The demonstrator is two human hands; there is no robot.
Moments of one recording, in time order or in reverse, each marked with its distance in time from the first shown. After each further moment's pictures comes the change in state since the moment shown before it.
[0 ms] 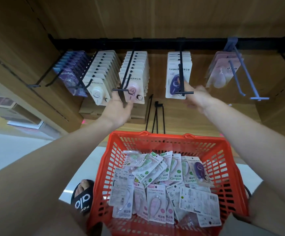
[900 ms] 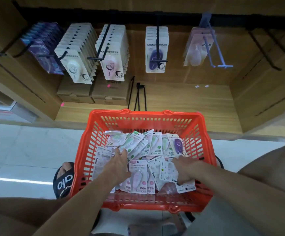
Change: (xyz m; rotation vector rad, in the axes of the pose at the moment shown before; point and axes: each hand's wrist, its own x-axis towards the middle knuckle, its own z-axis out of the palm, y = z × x) left_hand -0.168 -0.115 0.158 0.523 -0.536 0.025; right_hand -0.167 0.213 -0.005 -1.456 -0.767 0.043
